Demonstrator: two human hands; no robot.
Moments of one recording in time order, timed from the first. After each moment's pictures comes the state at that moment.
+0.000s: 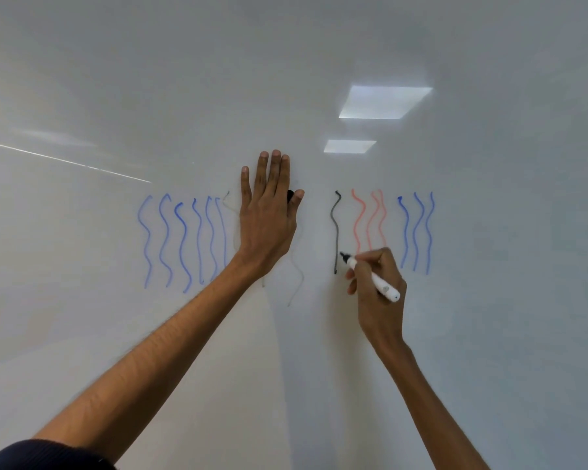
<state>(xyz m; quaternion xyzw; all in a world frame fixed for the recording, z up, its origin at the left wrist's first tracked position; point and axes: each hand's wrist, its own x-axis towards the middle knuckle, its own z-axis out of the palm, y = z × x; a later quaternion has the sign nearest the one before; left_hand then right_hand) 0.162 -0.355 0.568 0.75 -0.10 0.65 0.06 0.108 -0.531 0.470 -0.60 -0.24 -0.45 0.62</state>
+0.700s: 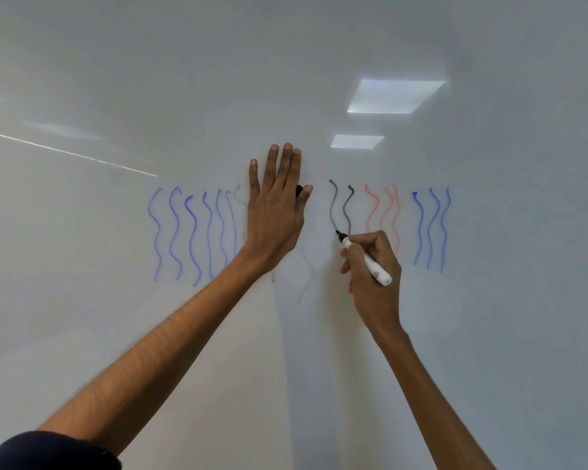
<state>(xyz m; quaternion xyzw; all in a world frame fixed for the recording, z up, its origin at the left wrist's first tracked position) 0.163 -0.348 0.568 0.75 -0.12 0.65 0.05 0.117 -0.510 0.484 -0.59 -0.28 -0.43 0.62</state>
